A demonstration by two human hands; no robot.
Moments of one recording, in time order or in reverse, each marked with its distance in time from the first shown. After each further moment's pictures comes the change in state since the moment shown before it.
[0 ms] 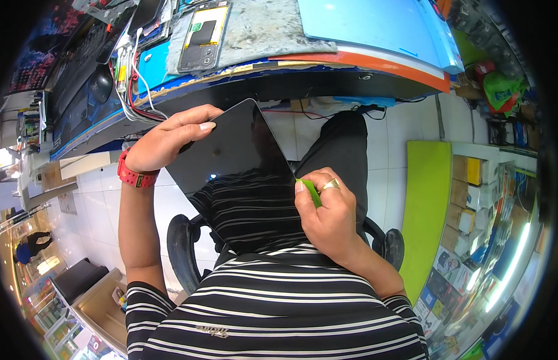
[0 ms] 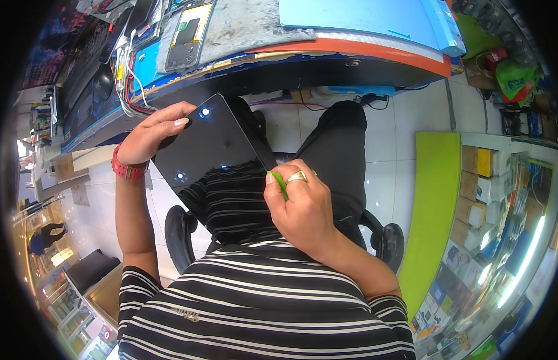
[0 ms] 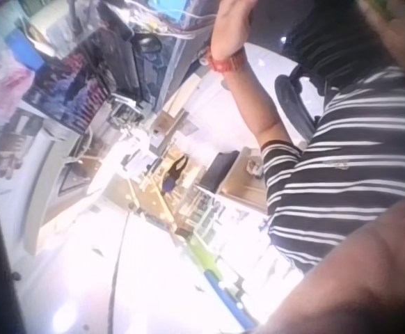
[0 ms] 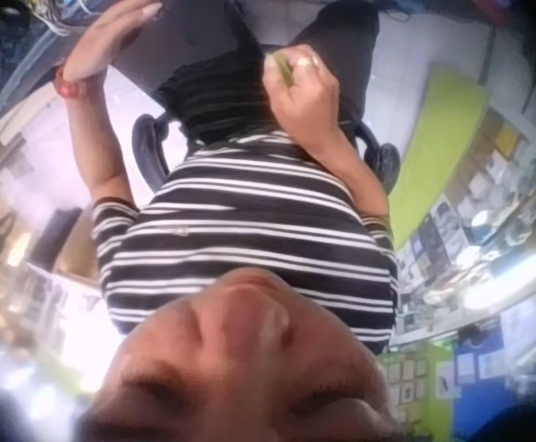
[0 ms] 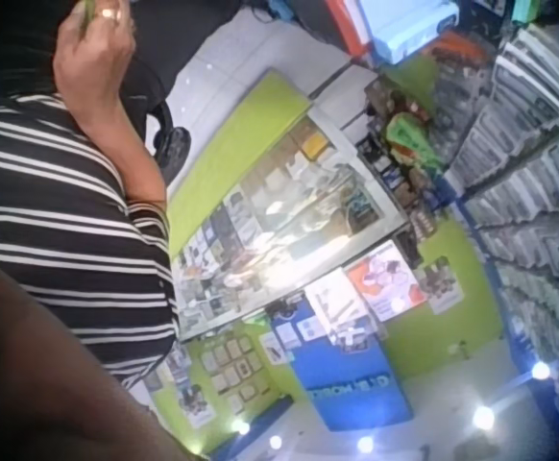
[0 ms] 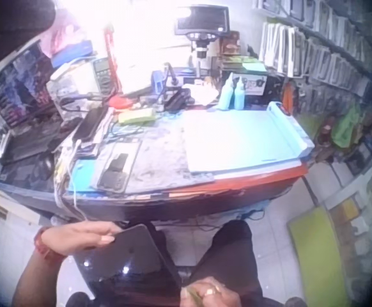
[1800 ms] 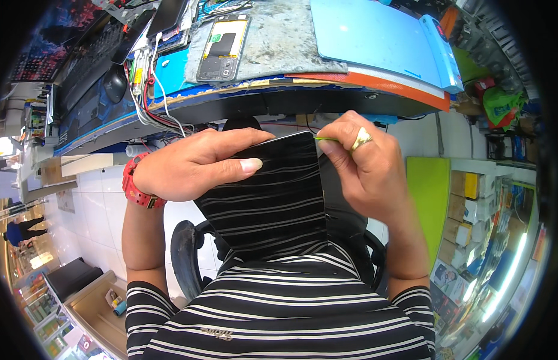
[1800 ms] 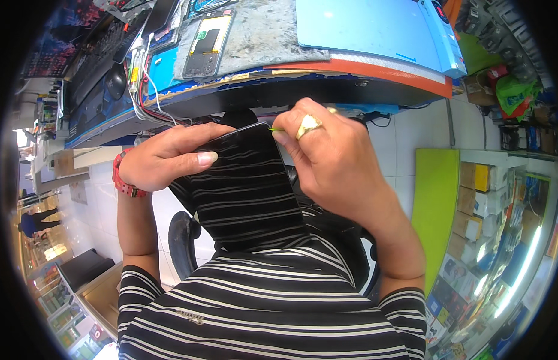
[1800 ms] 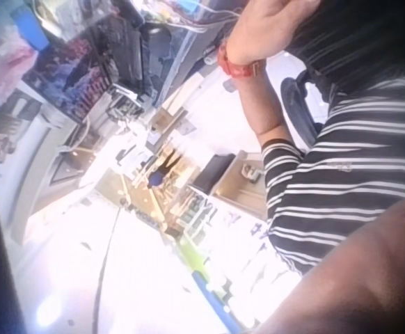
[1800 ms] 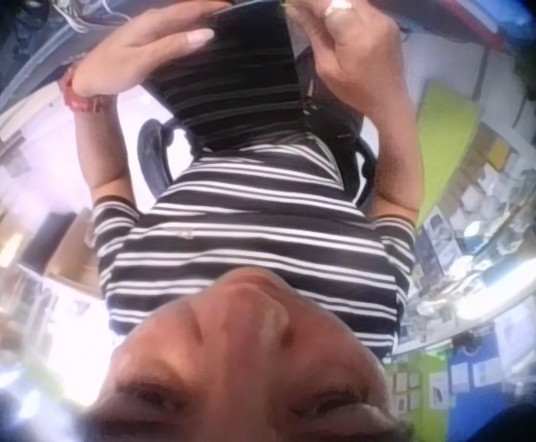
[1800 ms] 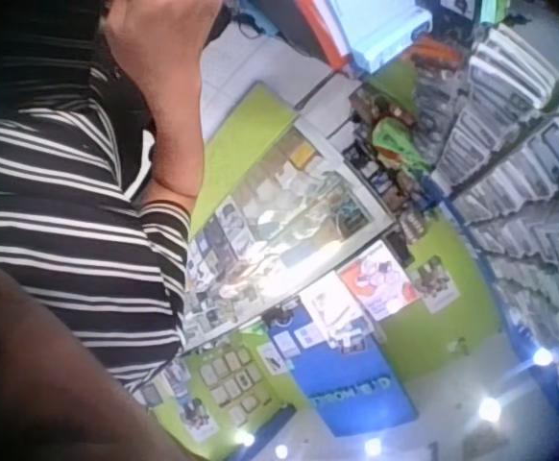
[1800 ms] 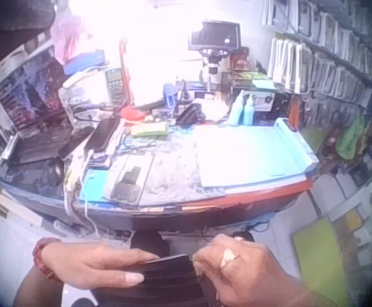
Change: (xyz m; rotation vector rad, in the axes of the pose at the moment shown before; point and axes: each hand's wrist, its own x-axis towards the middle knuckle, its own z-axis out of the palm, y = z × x) left_hand -0.006 0.048 0.030 0.277 -0.147 0.140; right_hand 0.107 -0.029 -0.049 -0.111 -0.148 -0.386
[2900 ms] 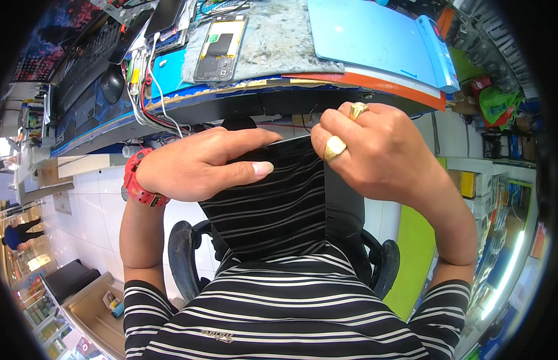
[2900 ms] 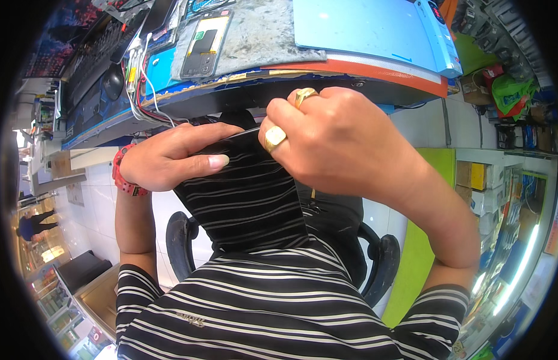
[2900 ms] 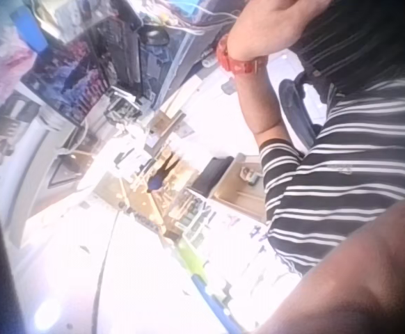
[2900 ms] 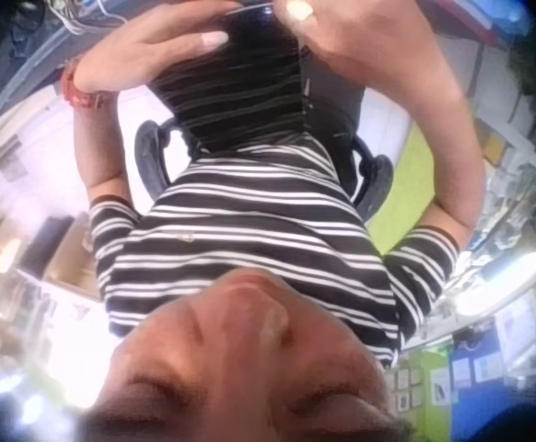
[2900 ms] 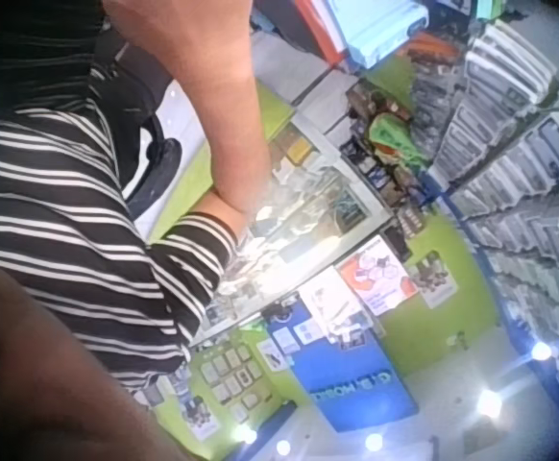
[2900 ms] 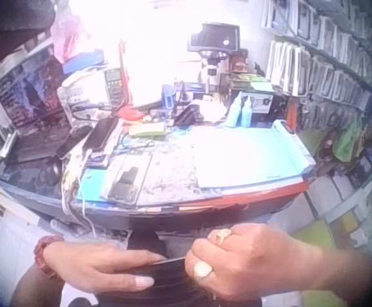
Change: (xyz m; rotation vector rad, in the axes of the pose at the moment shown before) left_hand 0.012 0.014 0.003 0.110 -0.058 -0.001; right_hand 0.037 -0.002 -0.033 -0.621 -0.379 -0.620
